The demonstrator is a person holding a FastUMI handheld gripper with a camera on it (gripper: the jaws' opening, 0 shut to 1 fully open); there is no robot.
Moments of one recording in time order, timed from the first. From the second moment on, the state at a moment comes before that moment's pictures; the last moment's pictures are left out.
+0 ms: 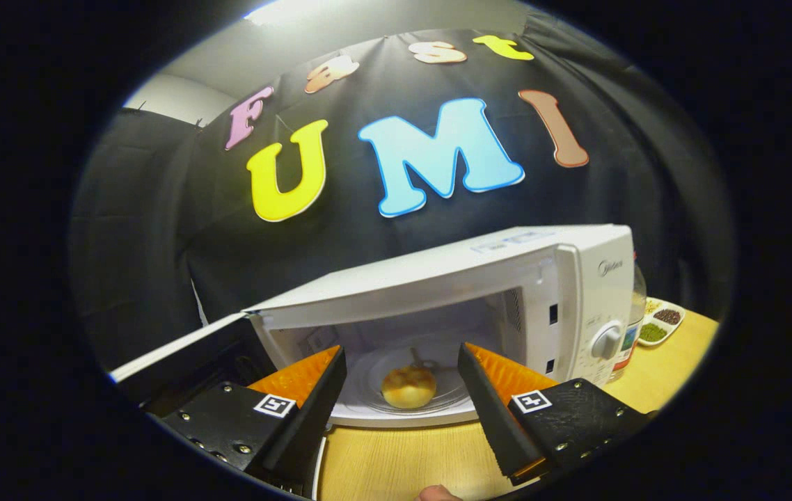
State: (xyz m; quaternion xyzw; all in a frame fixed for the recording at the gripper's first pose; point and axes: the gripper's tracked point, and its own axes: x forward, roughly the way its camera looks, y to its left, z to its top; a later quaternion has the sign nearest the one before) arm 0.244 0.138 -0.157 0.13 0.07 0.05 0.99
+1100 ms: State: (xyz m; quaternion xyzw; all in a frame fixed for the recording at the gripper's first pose) arm 0.011 0.272 -0.021 0.06 0.03 0.30 0.95
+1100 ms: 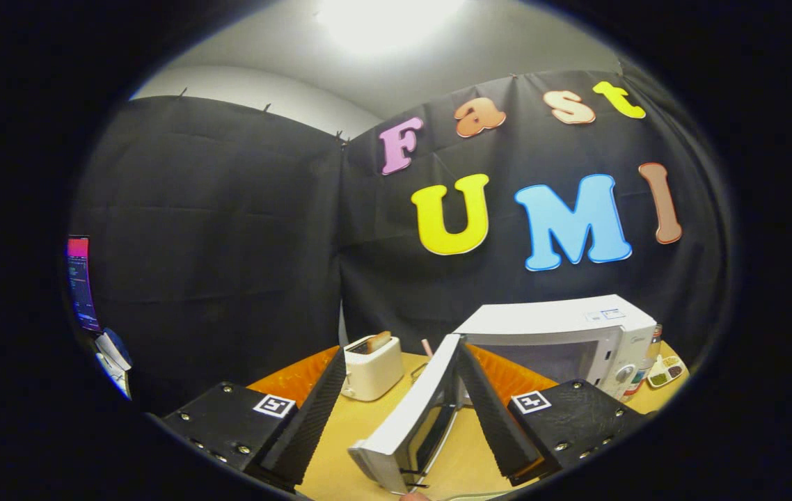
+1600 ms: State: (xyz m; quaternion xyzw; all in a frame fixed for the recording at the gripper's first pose) arm -0.046 0.357 -0.090 0.05 0.10 0.41 0.91
